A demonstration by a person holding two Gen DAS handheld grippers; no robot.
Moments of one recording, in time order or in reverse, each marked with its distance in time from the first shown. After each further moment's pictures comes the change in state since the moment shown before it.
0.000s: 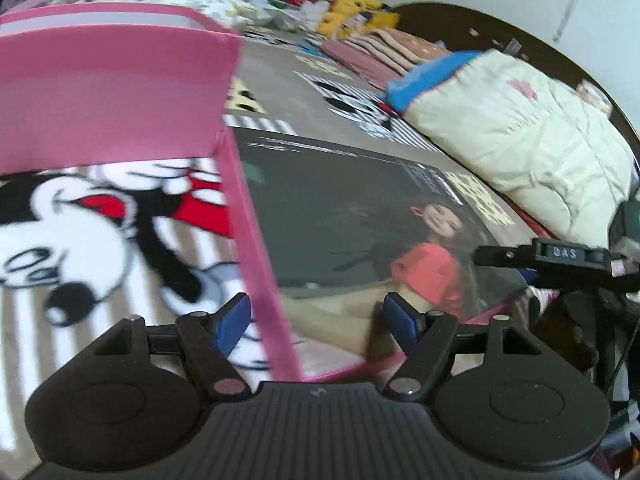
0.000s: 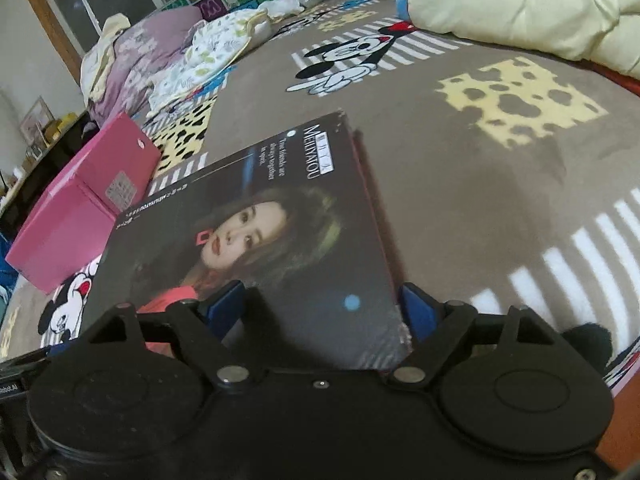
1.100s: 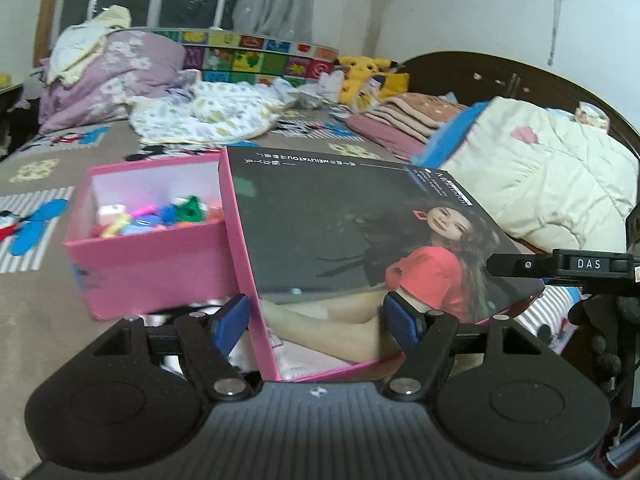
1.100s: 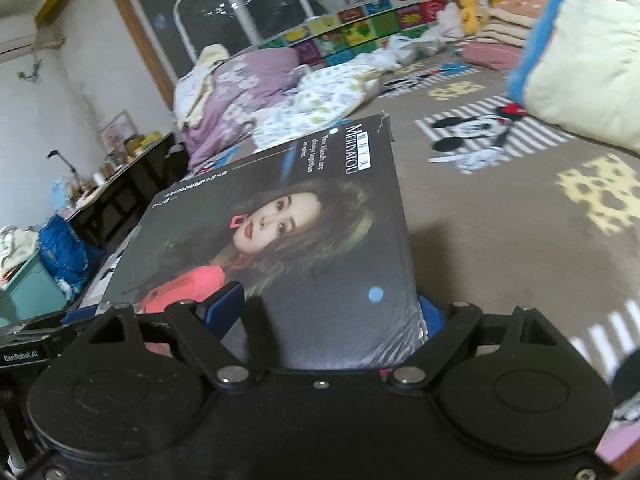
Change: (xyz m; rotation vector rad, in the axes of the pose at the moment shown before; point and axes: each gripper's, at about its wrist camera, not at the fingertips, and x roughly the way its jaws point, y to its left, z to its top) left arm -0.161 0.017 0.054 0.114 -0.183 0.166; right arm -0.062 0.132 0.007 -0.120 -0.159 0.206
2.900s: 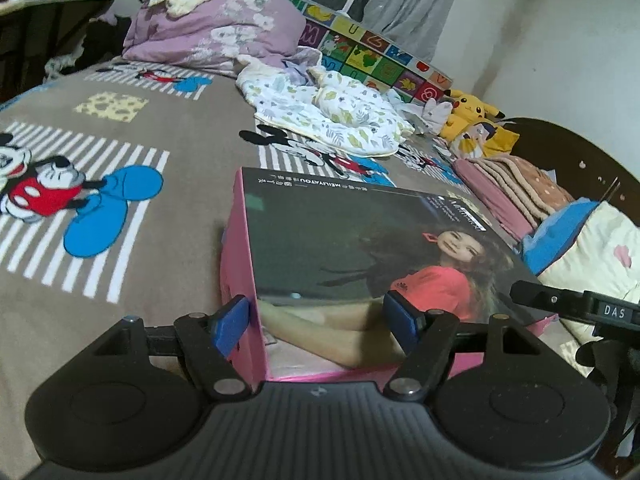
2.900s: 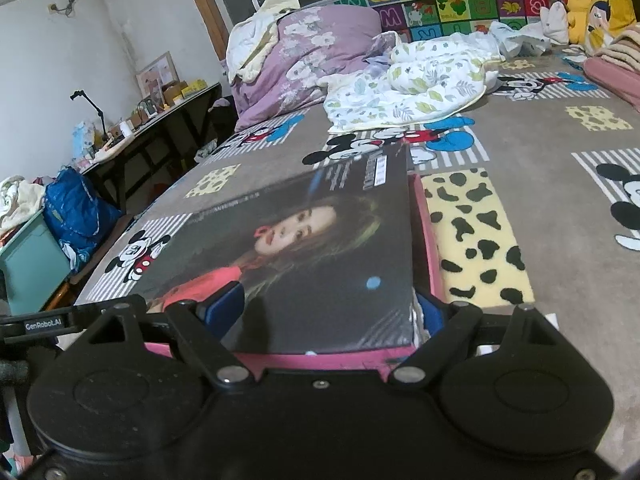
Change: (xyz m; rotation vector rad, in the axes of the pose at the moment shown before) left arm 0.093 0.231 0.059 -0.331 0.016 0.065; right arm 0.210 0.128 0.088 -0.156 0.108 0.076
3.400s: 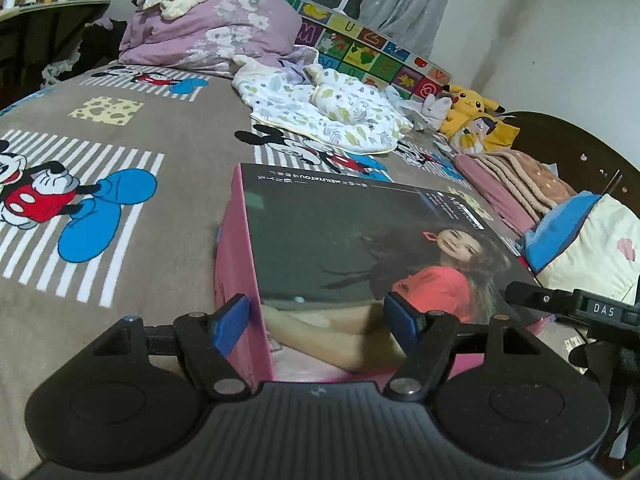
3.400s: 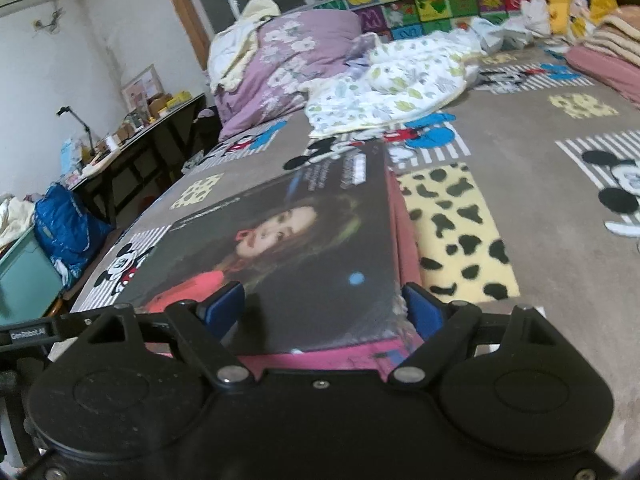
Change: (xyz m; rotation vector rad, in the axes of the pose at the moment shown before) left arm 0.007 -0.010 0.004 0.032 0.003 0.014; right arm 0.004 -0.026 -0.007 0.081 -0.025 -0.026
